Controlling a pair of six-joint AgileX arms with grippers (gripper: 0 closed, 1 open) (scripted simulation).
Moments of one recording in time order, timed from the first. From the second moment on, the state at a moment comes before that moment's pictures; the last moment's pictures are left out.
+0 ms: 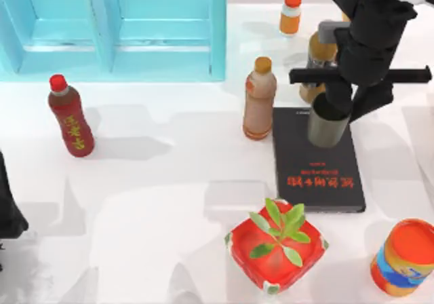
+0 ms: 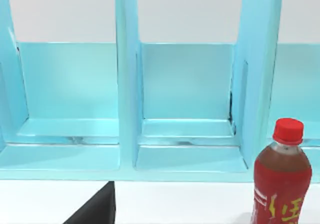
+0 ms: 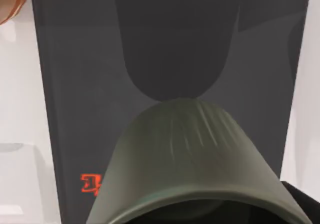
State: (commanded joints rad) left arm 0.00 0.00 0.00 0.00 0.00 0.00; right arm 0.37 2.15 1.86 -1.28 0.00 0.39
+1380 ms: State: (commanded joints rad) left arm 0.00 0.00 0.00 0.00 0.00 0.00; right arm 0.73 2.27 2.14 -1.42 0.03 0.75
